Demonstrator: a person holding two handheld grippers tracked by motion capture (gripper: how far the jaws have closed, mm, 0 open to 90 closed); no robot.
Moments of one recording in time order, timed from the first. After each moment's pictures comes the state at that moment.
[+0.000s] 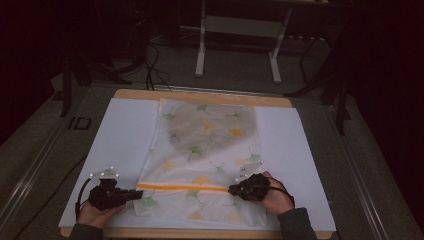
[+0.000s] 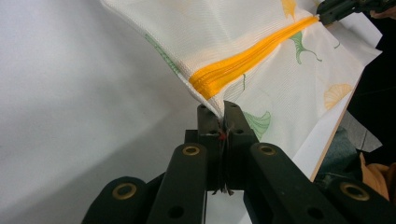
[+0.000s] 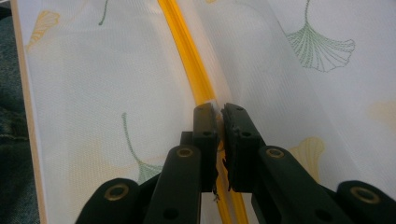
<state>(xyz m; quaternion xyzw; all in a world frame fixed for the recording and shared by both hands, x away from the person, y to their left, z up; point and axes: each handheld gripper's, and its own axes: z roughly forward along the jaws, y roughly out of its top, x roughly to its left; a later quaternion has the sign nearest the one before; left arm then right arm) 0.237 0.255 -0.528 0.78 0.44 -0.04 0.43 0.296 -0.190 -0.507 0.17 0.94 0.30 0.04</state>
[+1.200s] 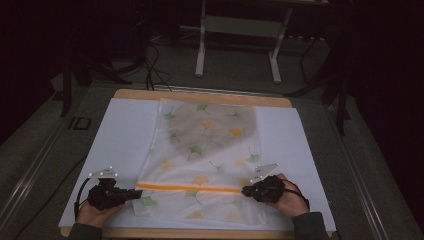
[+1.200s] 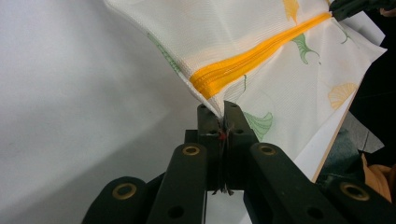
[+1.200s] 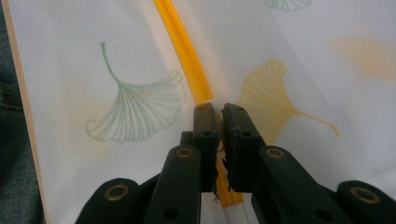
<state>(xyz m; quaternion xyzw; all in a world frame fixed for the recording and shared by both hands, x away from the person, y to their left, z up) 0.237 0.257 -0.527 0.78 0.45 -0.03 0.43 0.292 -0.229 -0.505 0.19 0.94 0.29 0.05</state>
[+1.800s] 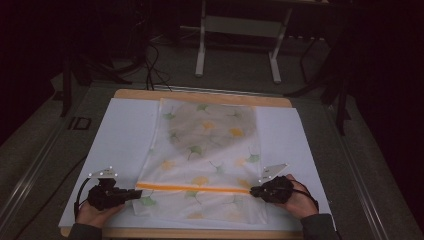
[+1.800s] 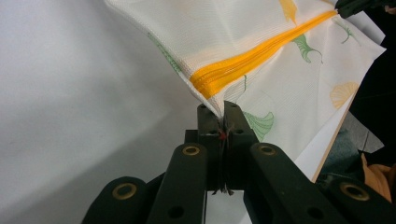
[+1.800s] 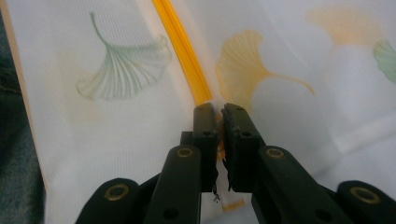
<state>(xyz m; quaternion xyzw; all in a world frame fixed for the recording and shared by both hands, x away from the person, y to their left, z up) 0.237 0.258 -0.528 0.78 0.45 -0.04 0.43 0.290 -0.253 -0.502 0.20 0.94 0.28 0.05</state>
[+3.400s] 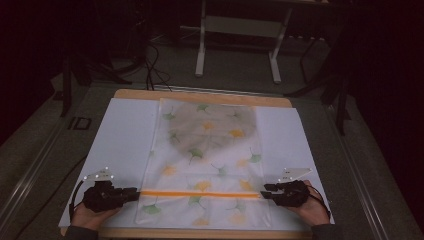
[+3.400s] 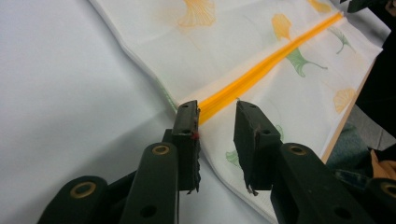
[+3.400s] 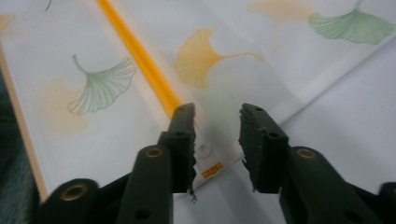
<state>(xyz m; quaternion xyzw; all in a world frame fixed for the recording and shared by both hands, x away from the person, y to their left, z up) 0.229 0.265 -0.521 0.79 0.44 0.00 0.44 0.281 -0.298 -0.508 0.28 0.89 0.35 0.07</state>
